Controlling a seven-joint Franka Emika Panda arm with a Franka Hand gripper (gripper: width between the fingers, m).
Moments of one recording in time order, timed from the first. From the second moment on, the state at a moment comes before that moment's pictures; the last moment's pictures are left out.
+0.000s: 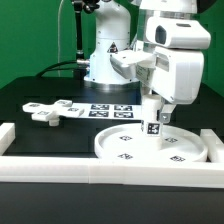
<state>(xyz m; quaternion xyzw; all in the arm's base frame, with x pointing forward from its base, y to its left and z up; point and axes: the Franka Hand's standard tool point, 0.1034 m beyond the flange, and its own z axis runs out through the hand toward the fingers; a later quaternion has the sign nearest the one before) 0.565 0.040 0.069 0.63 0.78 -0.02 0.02</state>
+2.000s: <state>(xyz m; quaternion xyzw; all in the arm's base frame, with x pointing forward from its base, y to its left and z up) 0.559 0.037 0.067 0.98 0.18 -0.02 -0.01</state>
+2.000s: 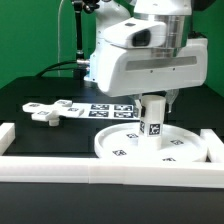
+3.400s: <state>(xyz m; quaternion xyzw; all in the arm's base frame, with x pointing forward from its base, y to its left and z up) 0.558 0.037 0.065 0.90 -0.43 -0.05 -0.04</state>
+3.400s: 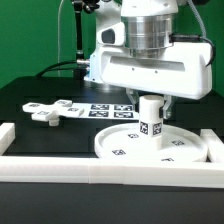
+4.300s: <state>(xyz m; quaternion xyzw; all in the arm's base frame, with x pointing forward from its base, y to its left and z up) 0.560 0.043 0.066 0.74 -0.66 -0.07 -0.06</state>
